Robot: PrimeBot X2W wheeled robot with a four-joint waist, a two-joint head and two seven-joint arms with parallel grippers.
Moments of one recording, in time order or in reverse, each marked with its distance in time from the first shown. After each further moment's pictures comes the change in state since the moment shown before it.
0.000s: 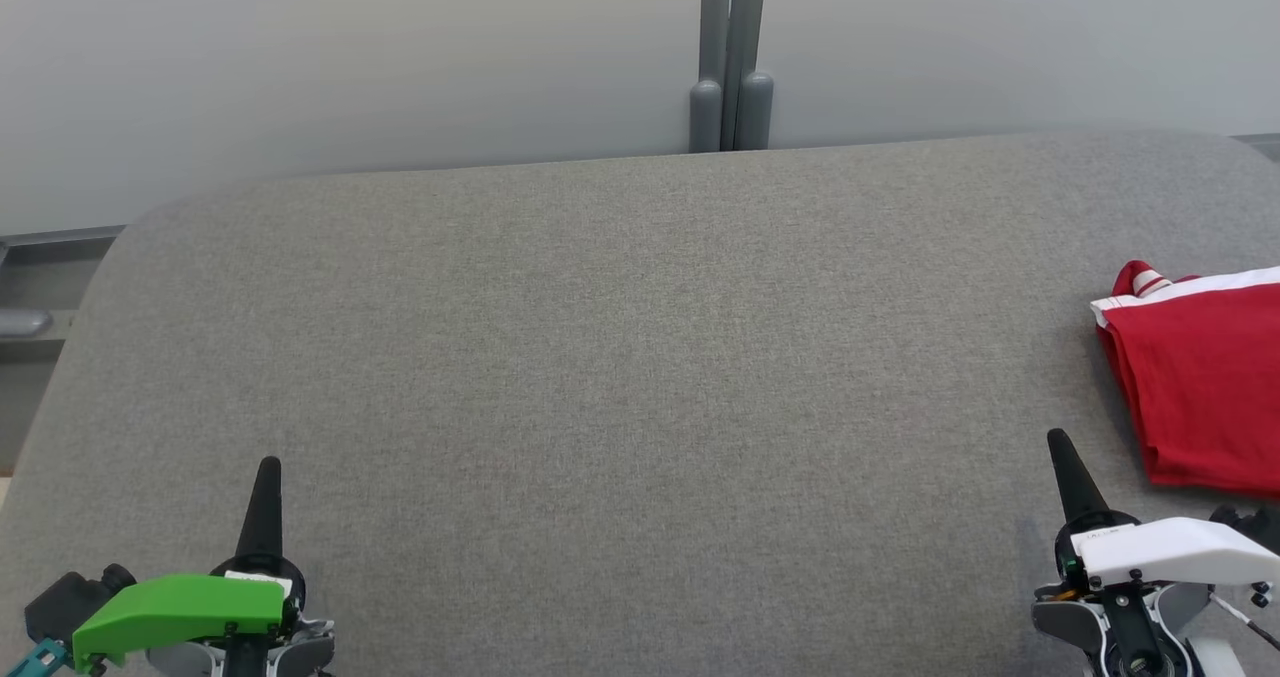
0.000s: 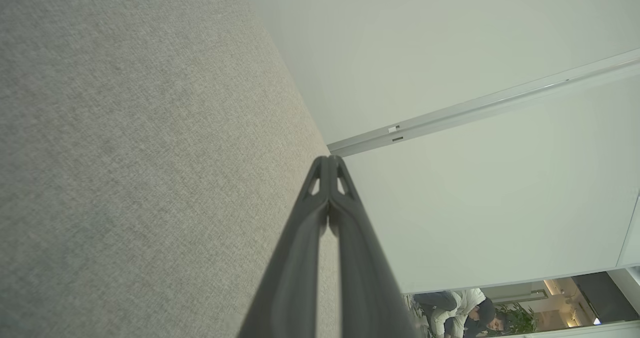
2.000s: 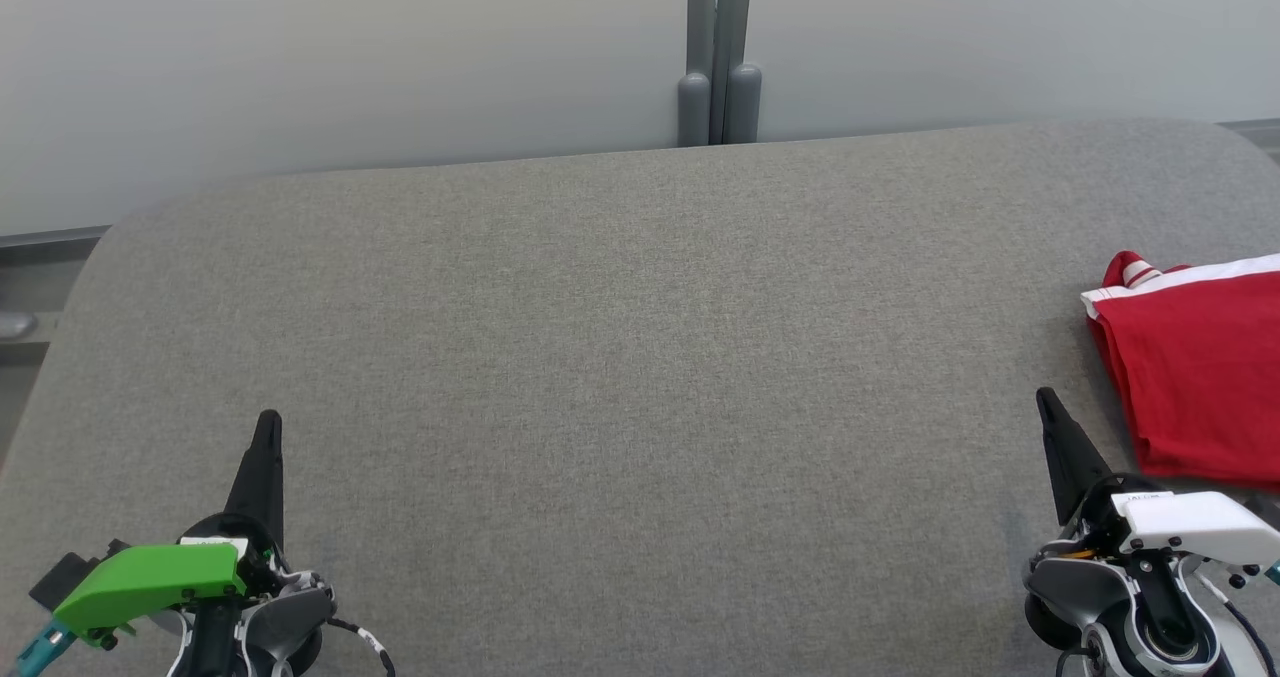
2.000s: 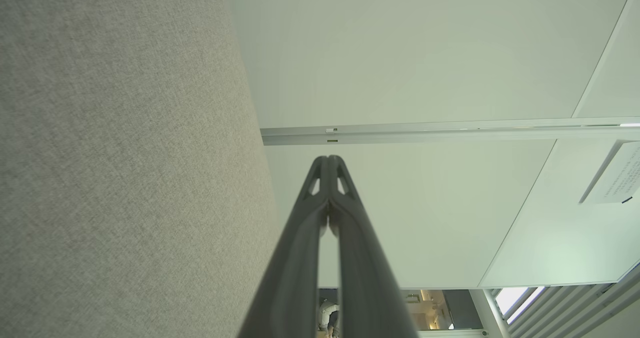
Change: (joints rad) left arm -0.060 -0.027 0.042 -0.010 -0.332 -0.008 0.099; right arm -0.037 -0.005 0.006 -0.039 0.417 0.000 0.095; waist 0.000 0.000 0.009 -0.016
